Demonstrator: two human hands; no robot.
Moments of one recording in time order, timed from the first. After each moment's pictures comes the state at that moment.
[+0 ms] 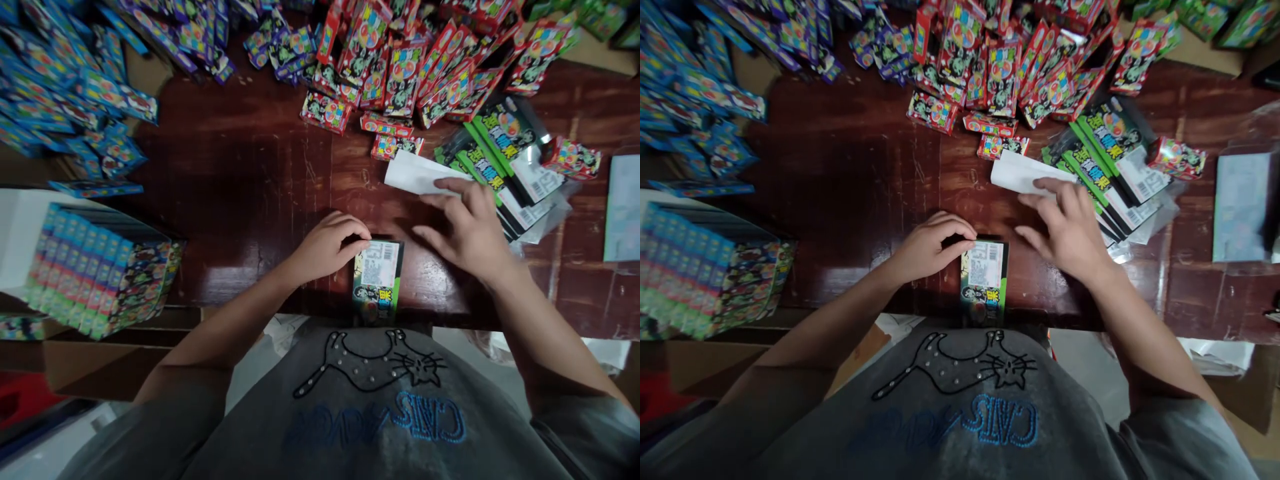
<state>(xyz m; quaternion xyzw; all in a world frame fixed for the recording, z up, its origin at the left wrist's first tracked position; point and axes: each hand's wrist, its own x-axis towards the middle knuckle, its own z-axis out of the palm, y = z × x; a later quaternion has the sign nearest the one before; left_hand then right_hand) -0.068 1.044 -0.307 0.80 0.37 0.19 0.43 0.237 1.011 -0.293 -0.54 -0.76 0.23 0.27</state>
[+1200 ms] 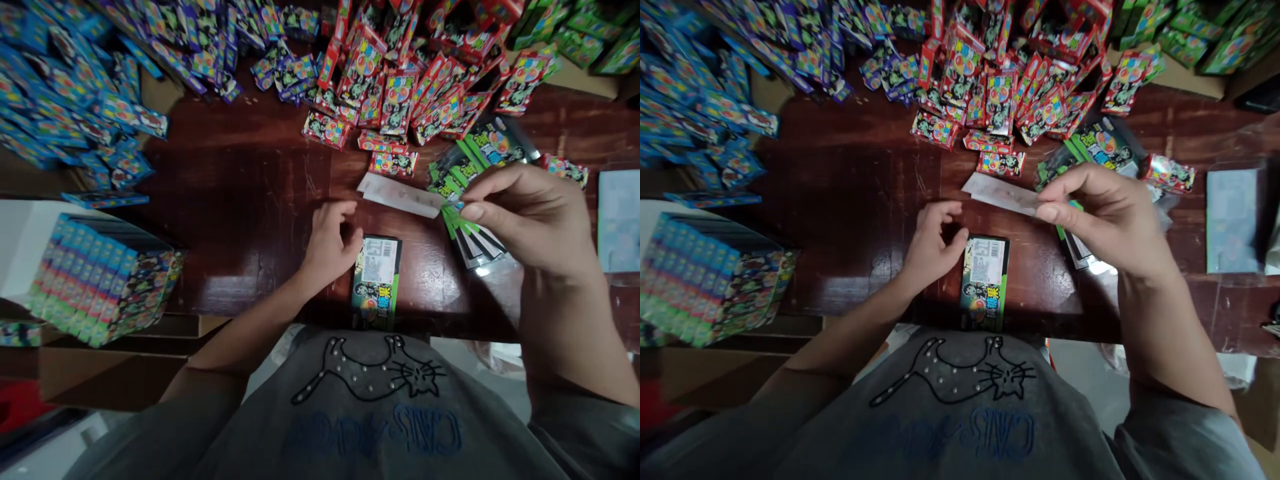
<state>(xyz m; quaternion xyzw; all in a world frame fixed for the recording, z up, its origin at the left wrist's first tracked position) -0.042 1.044 -0.318 0.75 0.53 0.29 0.28 0.252 1.040 -0.230 -0.48 -0.62 0.43 0.45</state>
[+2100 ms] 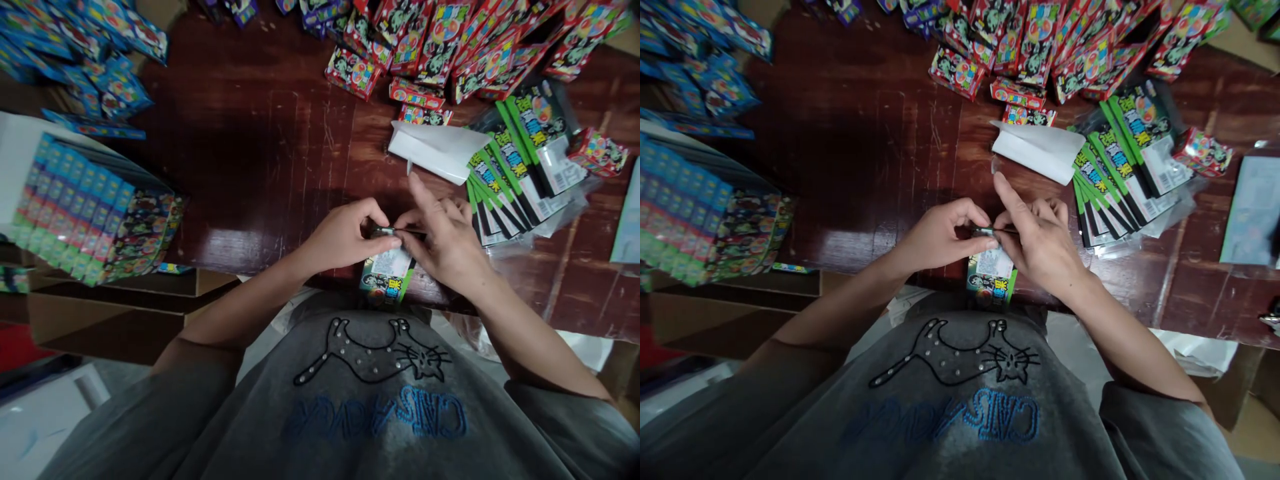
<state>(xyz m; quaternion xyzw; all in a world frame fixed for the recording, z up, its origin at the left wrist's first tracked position) -0.053 1.004 -0.291 0.69 0.43 0.25 0.53 0.179 0.975 -0.272 -0.48 -0.80 0.27 0.24</state>
